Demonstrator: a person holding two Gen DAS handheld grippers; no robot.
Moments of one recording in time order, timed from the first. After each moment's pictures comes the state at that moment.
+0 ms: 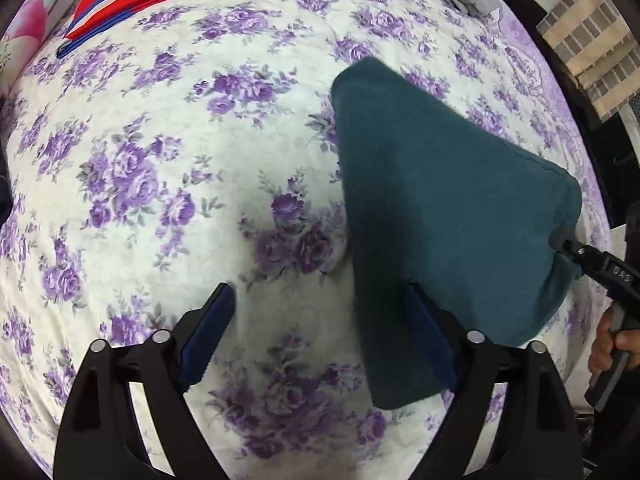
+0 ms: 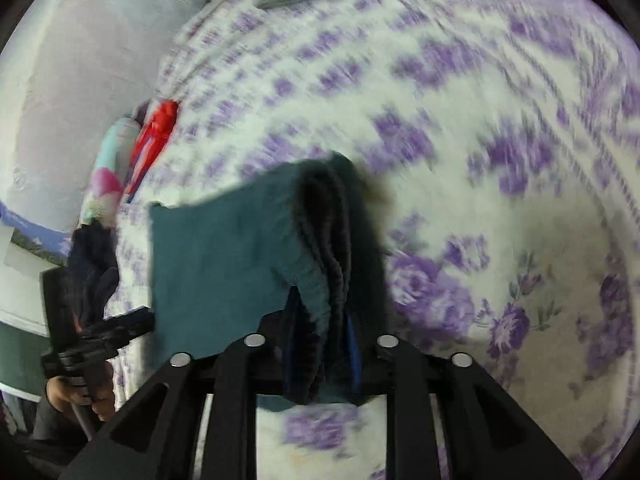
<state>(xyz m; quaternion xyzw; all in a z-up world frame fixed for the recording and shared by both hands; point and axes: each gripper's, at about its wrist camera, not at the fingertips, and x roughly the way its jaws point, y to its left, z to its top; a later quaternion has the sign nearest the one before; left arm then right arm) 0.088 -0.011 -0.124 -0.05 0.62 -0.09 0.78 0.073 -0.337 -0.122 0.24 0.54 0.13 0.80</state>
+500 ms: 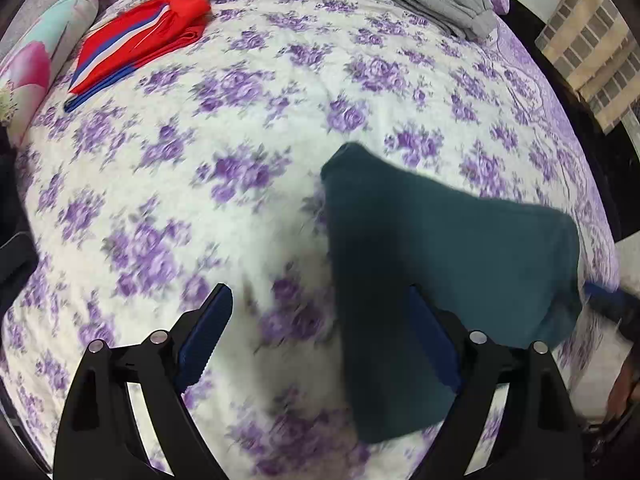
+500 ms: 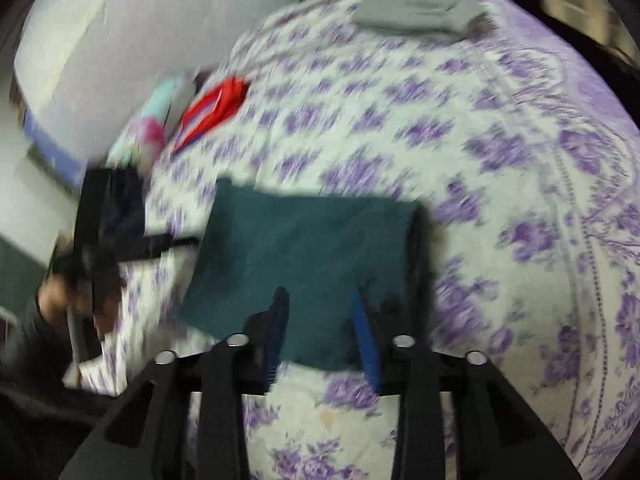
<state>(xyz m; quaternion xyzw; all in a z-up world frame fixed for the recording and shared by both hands) 0.126 -0.021 -0.092 -0.03 0.58 -0.08 0.81 0.048 -0.300 -0.059 0.09 0.53 0.19 0.82</state>
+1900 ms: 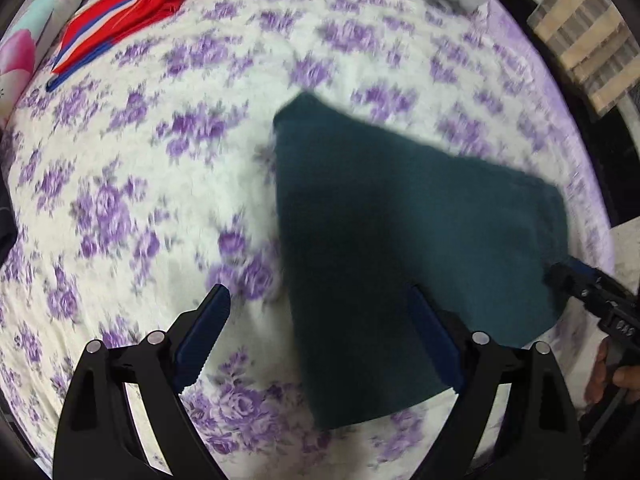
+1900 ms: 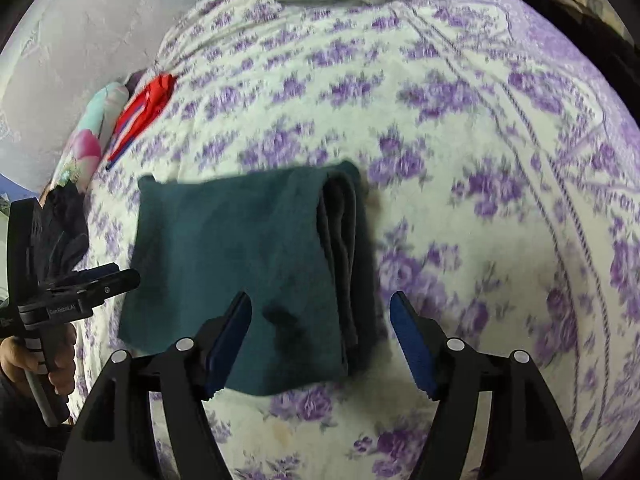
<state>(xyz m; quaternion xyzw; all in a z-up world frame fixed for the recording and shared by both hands) 0.102 -0.046 -0.111 -0.03 0.61 -0.09 0.78 0.058 -0.316 -0.096 0.12 0.57 0.09 0.81</state>
